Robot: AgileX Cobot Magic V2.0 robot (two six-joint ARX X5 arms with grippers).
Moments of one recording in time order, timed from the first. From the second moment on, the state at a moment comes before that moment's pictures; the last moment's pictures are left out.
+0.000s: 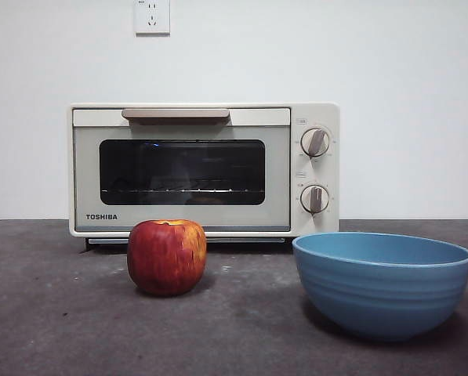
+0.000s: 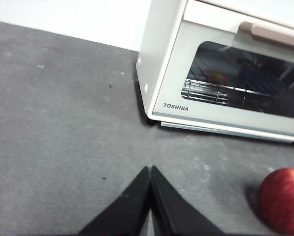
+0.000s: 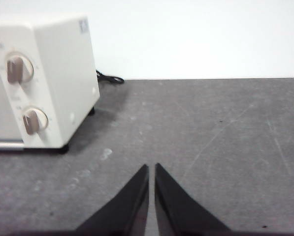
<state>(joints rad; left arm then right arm) 0.05 0.00 0.03 -0.17 0.23 -0.24 -0.02 0.01 0.02 -0.05 -0.11 0.09</state>
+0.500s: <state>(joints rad) 0.05 0.01 0.07 -0.18 0.32 -0.51 -0.02 0.01 0.08 -0.06 -0.16 0.36</state>
